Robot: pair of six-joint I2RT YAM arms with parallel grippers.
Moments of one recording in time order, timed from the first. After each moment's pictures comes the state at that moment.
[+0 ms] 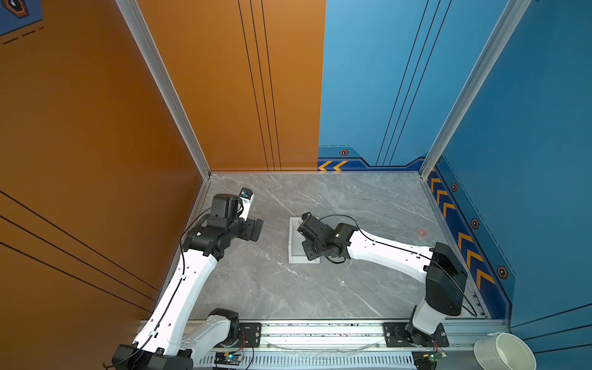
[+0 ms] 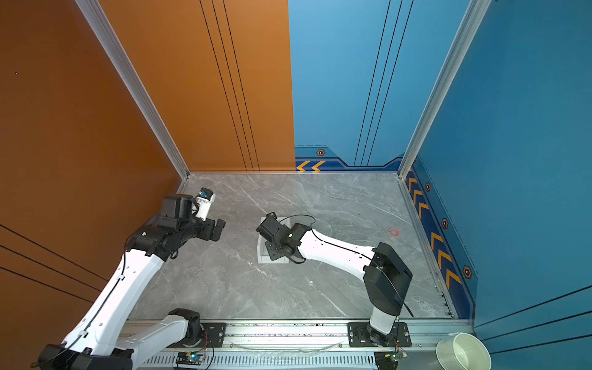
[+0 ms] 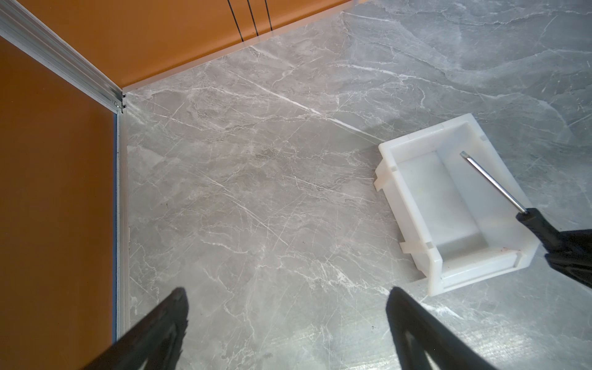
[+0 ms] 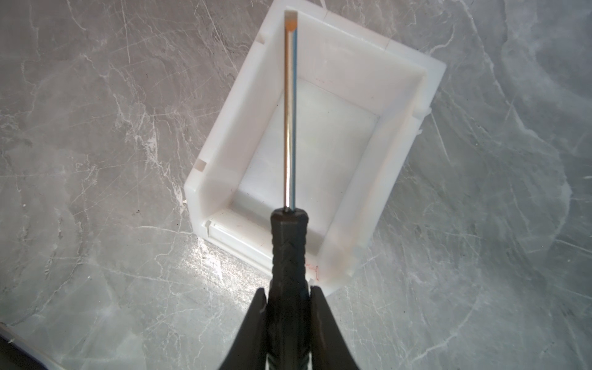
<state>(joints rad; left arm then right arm) -0.19 1.04 1.11 -0.84 -0.06 0.14 1.00 1.73 1.38 -0.71 0.20 0.49</state>
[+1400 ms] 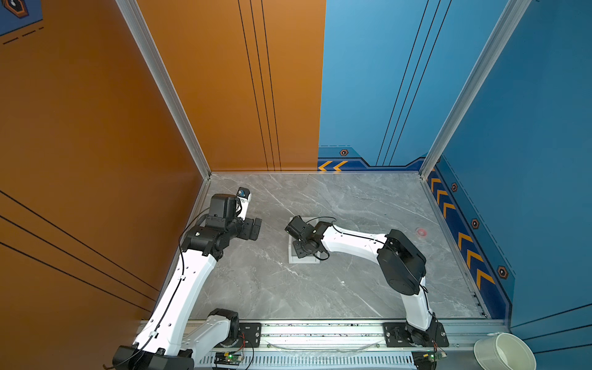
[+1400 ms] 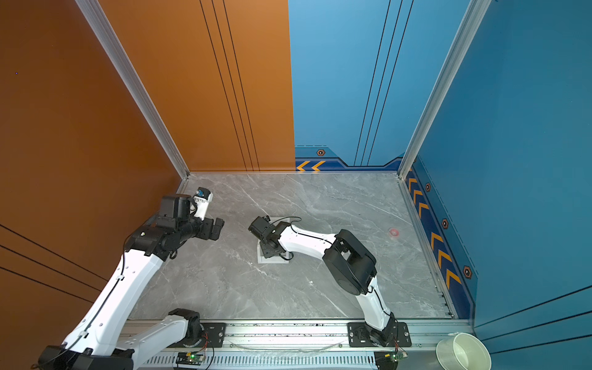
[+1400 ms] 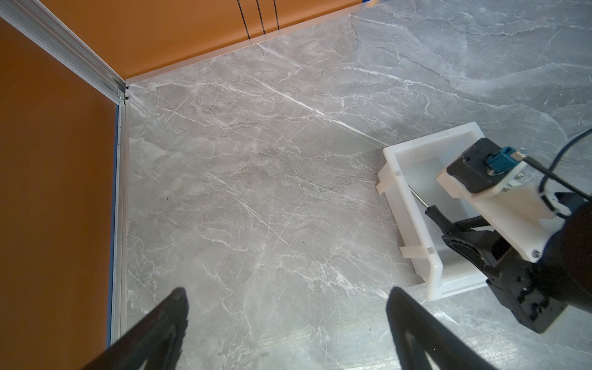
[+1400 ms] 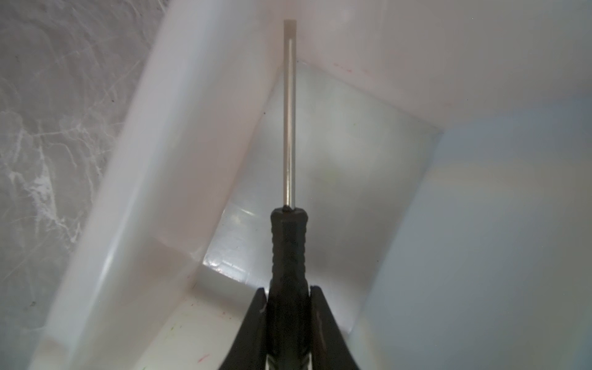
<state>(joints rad) -0.18 1.04 1.11 -0.84 -0.05 0.11 0.95 2.05 1.53 -0.68 0.20 0.49</state>
